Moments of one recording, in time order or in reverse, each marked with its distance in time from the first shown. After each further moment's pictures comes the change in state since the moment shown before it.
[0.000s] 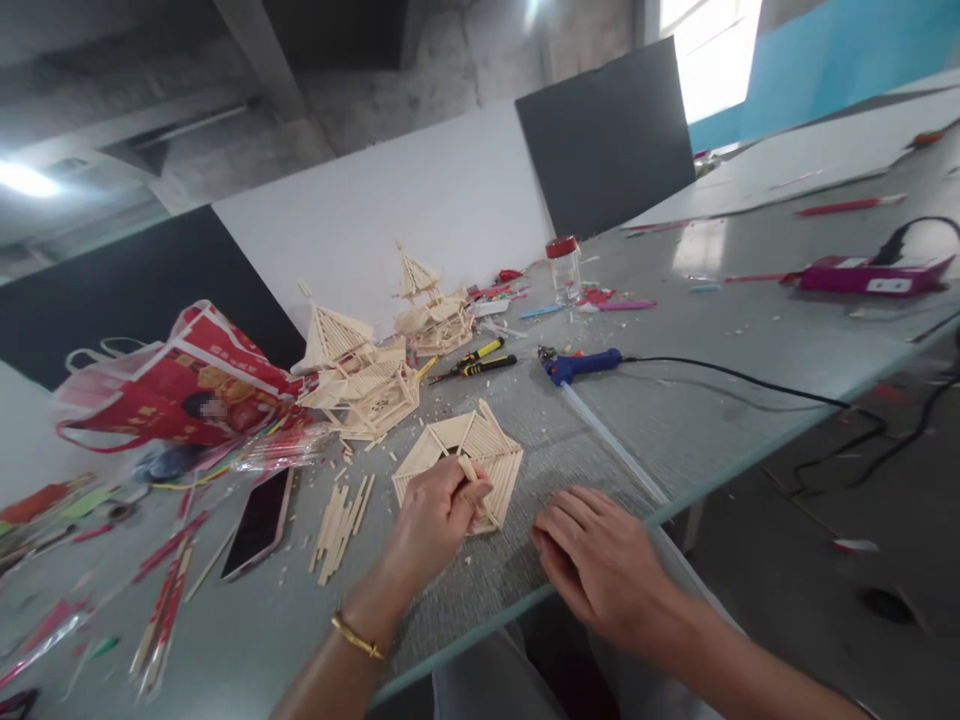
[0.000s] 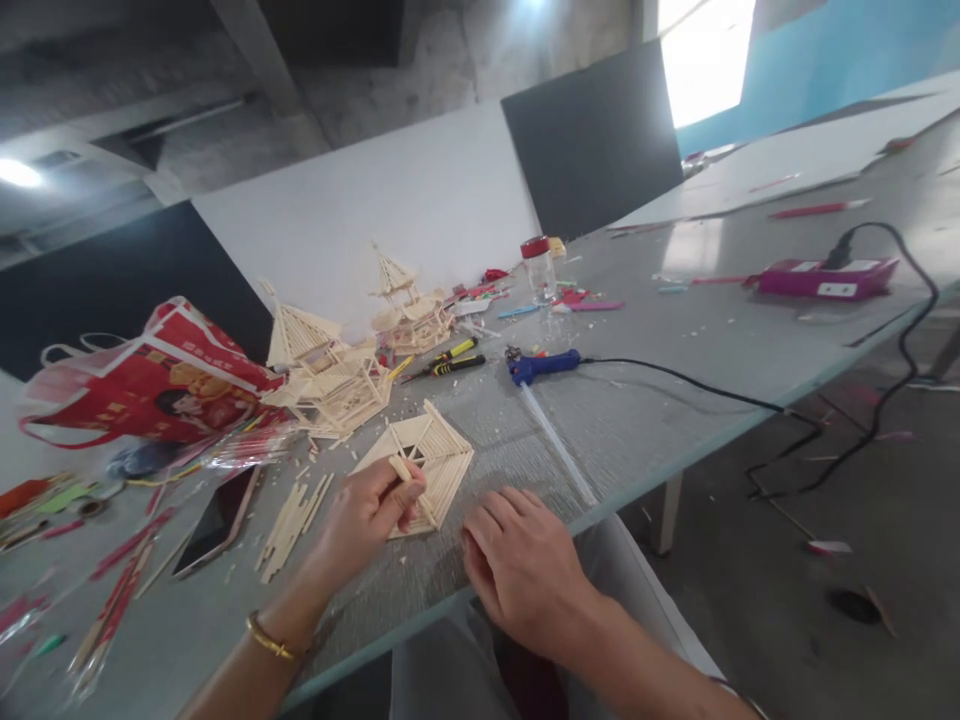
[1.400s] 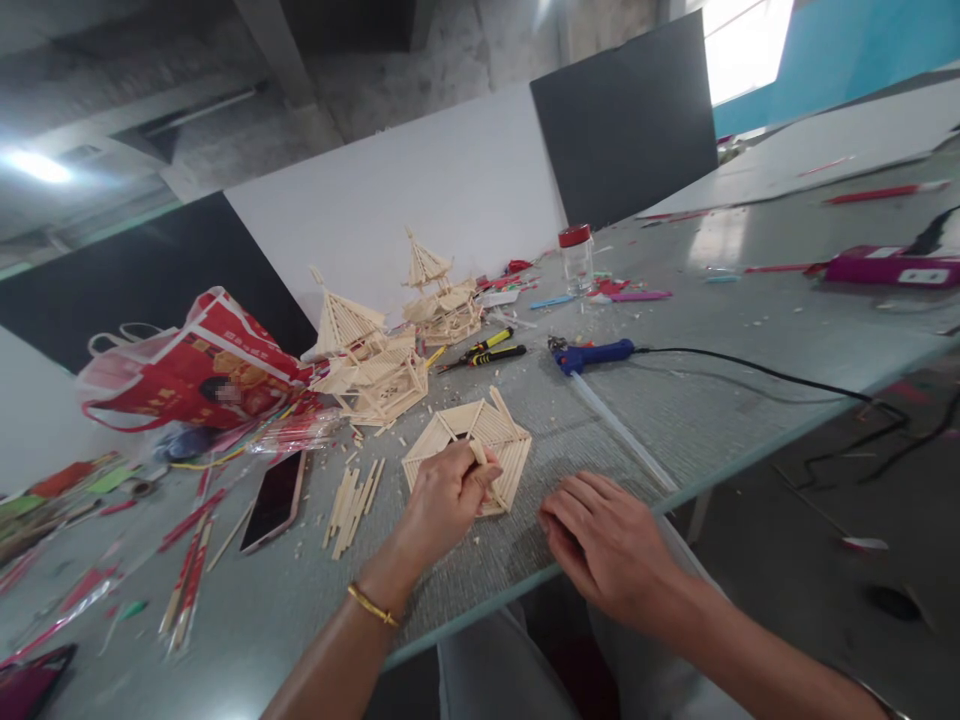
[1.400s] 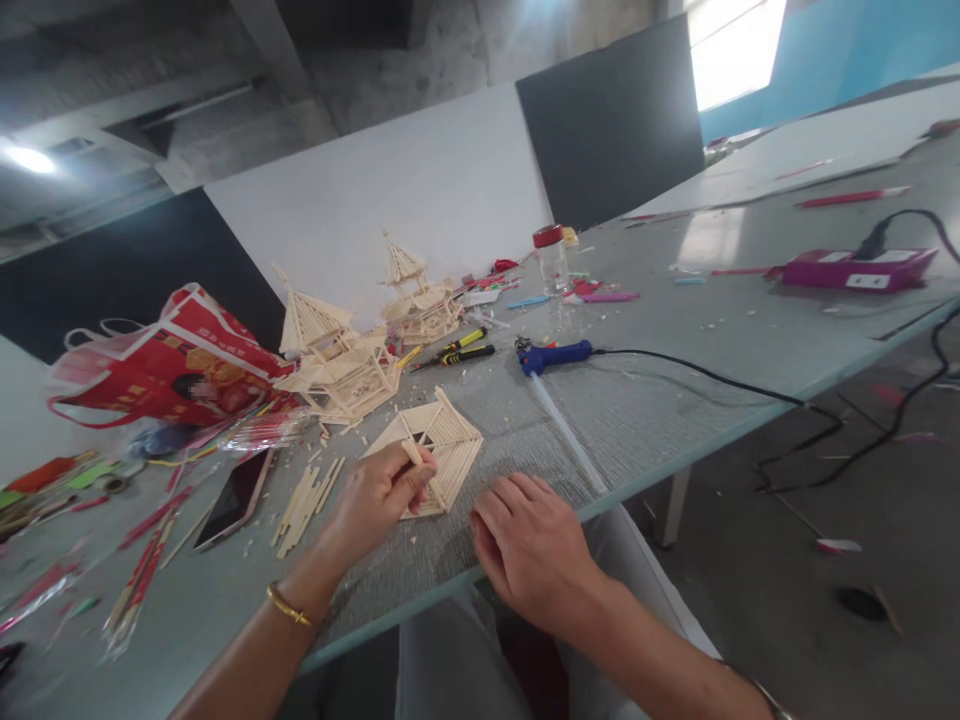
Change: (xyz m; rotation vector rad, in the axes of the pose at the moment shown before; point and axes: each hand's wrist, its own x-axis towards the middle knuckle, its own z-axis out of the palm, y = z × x) left_hand -0.002 0.001 0.001 0.001 -0.006 0.006; right_hand -0.001 0.000 -0.002 -0.021 0.016 -0.030
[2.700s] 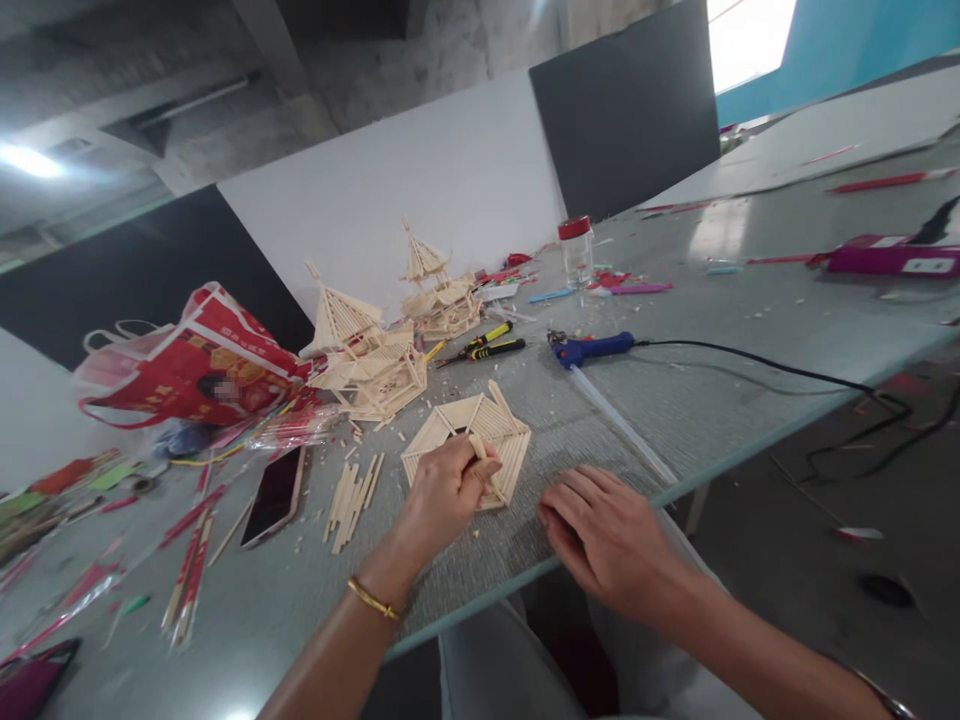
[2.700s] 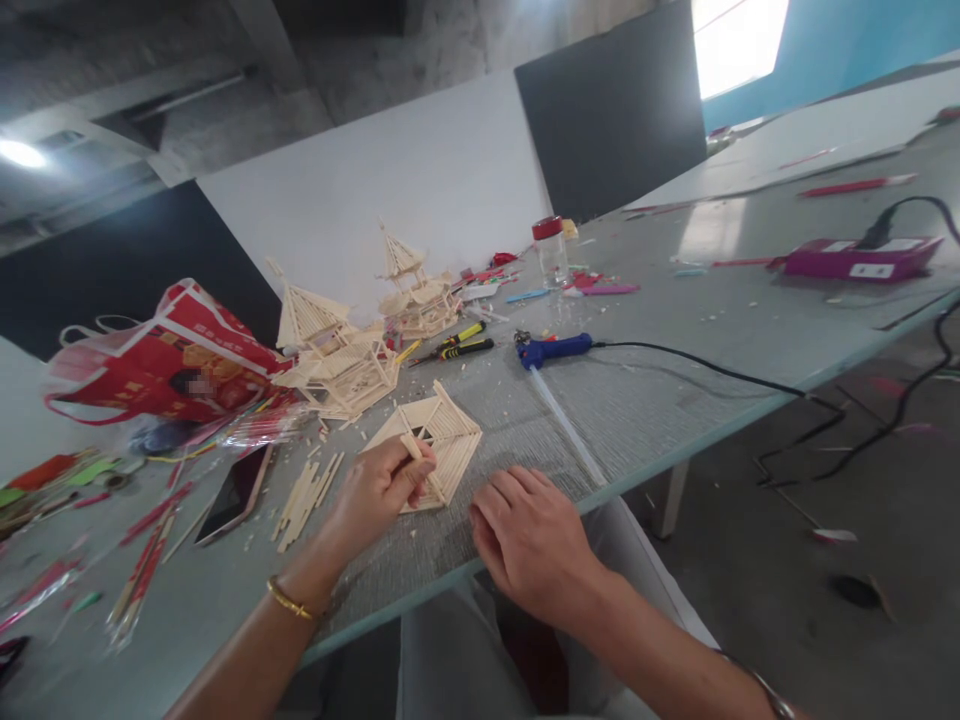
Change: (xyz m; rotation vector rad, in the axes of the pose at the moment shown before) left_hand 0.001 0.000 0.000 -0.008 -0.003 0.000; right_hand 0.000 0.000 -0.001 -0.024 -0.012 0.005
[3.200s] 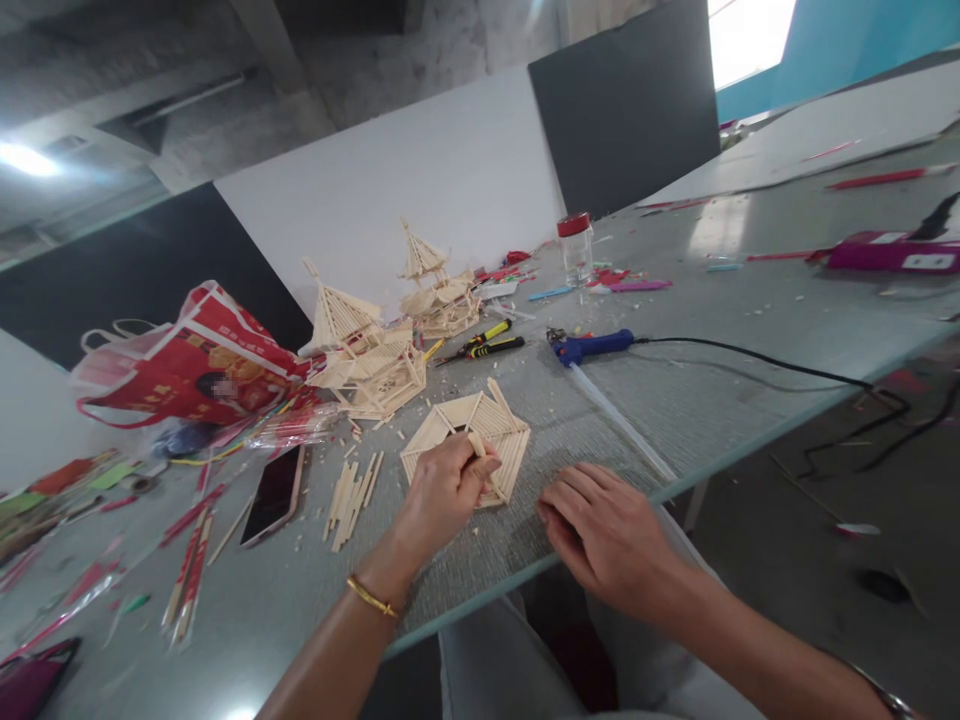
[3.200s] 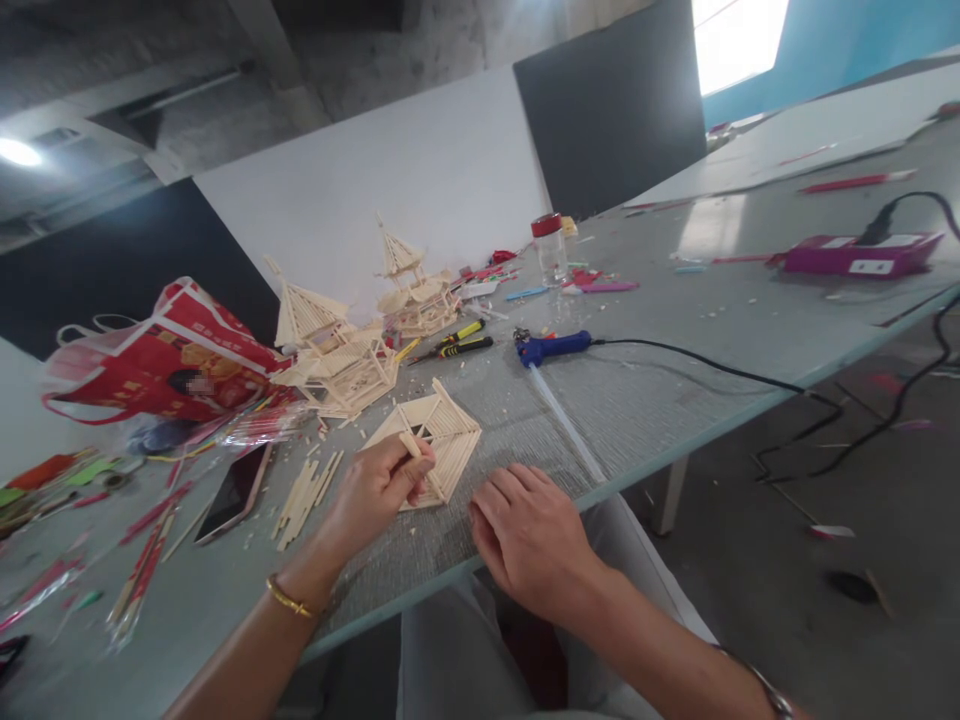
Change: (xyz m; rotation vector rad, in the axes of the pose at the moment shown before) left_hand 0.000 0.000 0.000 -0.008 -0.001 0.003; right_hand 0.000 0.000 0.000 0.014 -0.016 0.006
